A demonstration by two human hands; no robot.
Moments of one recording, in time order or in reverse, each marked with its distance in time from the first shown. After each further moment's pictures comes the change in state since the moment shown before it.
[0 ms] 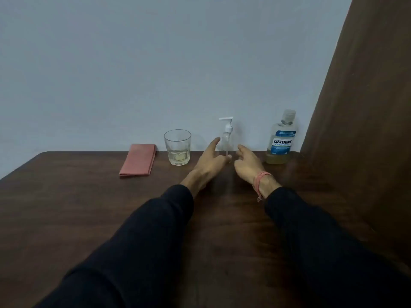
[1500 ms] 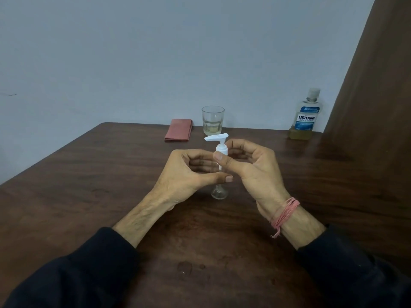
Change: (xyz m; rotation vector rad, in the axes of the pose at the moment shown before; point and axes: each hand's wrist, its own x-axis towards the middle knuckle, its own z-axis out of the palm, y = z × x) left_hand -0.260 -0.036 -0.088 -0.046 0.142 0.355; right_hand -0.233 -0.033 0.045 0.586 -0.088 -0.411
